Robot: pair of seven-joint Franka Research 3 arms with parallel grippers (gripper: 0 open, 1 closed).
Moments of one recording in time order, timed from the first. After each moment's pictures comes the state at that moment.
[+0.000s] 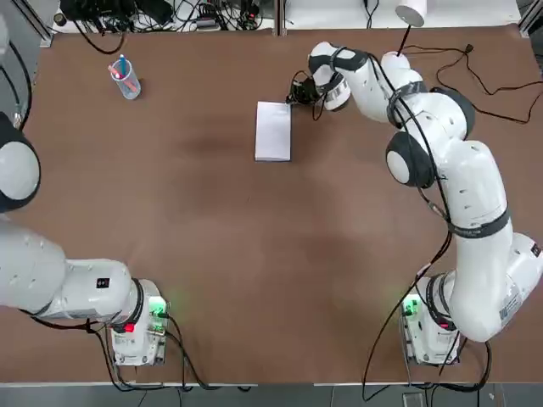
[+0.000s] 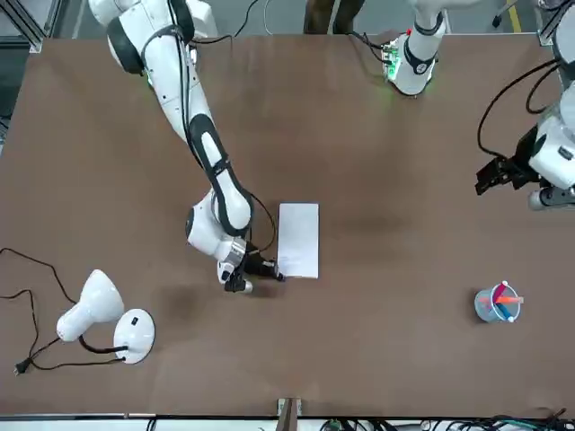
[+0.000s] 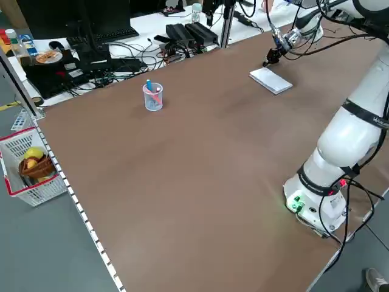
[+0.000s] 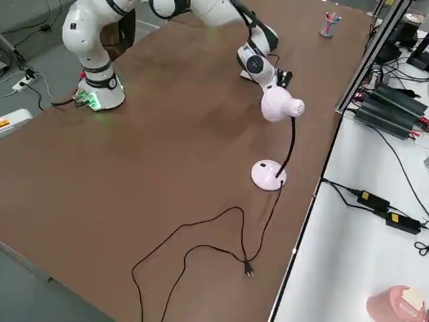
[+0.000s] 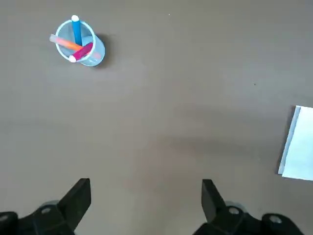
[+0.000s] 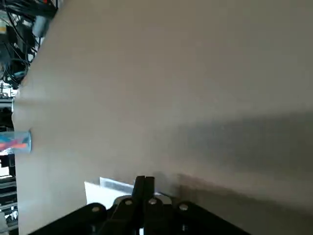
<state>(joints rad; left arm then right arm) 0.02 0.04 -0.07 -1.68 -0.01 1.74 -0.16 0.61 0.95 -0.08 -1.40 1.47 2.59 -0.47</state>
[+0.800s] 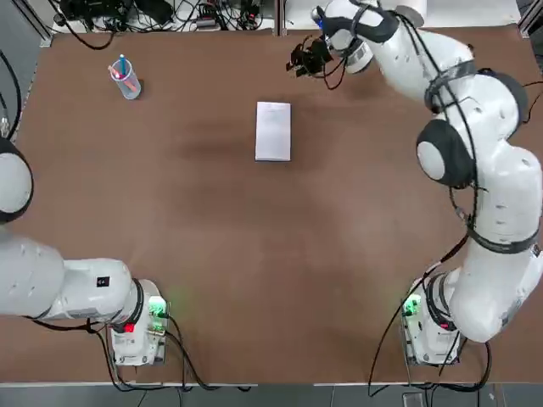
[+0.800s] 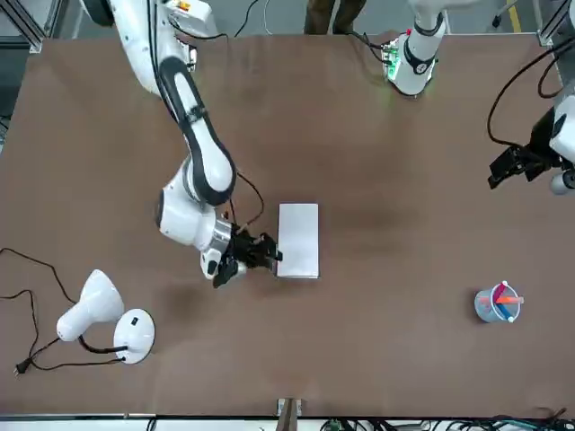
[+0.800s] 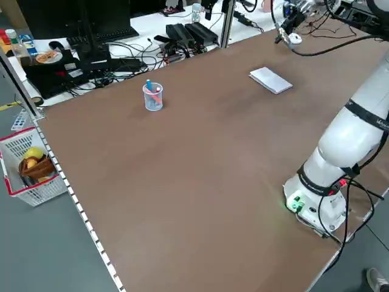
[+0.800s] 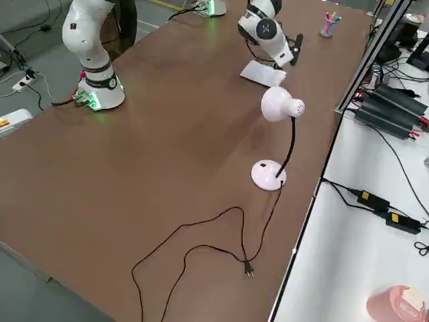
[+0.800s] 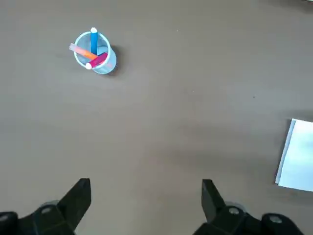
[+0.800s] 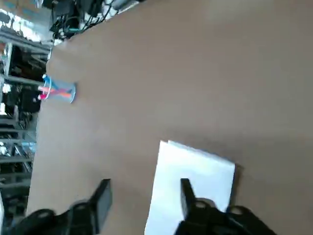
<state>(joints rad) 0.05 -0.03 -0.07 -1.69 -0.01 1.75 -0.17 0.62 0.56 -0.16 -1.63 1.15 2.36 -0.46</state>
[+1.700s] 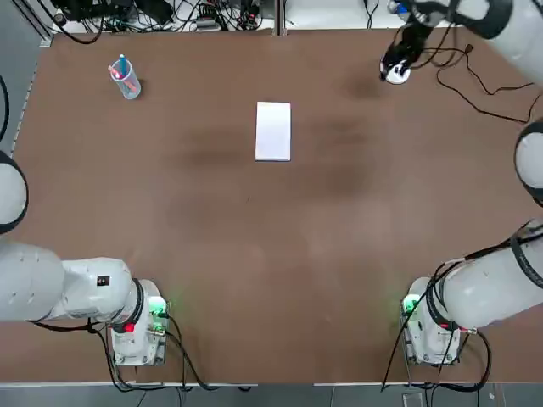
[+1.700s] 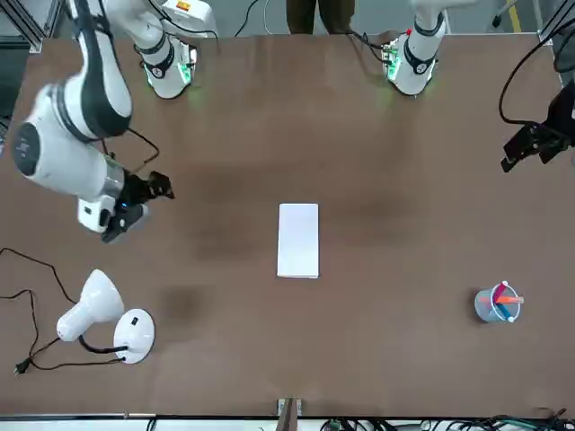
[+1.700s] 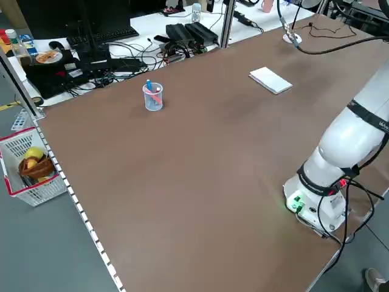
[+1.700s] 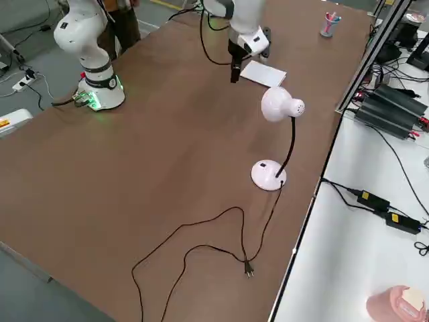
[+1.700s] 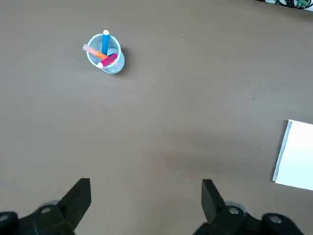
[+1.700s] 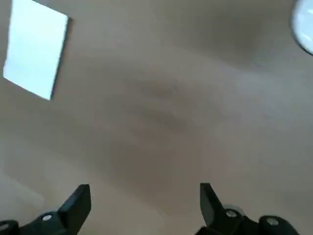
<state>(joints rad) 0.07 -0.08 -0.06 -1.67 -0.01 1.69 -0.17 0.29 0.11 -0.18 -1.83 0.24 1.76 -0.31</state>
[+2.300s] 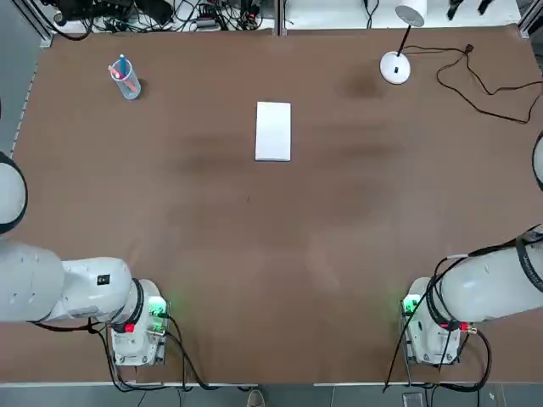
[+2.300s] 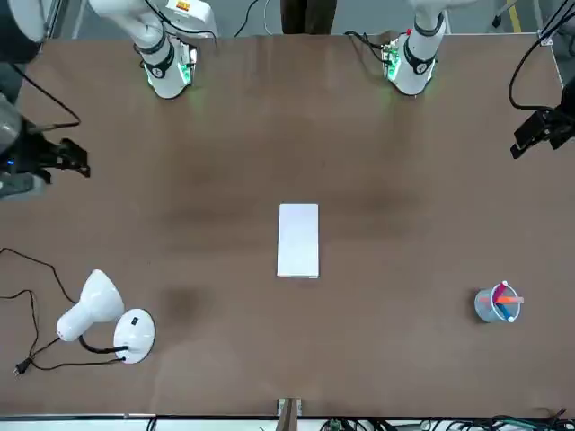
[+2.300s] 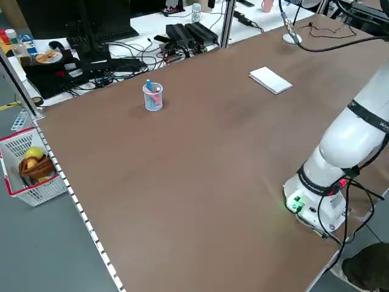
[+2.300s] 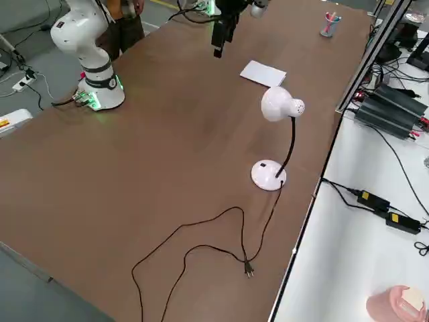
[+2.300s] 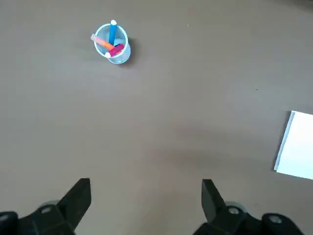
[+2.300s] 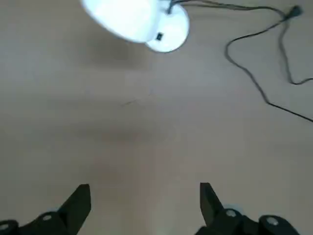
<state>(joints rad) 0.09 -0.08 -0.06 -1.62 -0.01 1.60 -0.16 0.14 0.07 -0.18 -1.49 -0.01 1.52 -0.12</state>
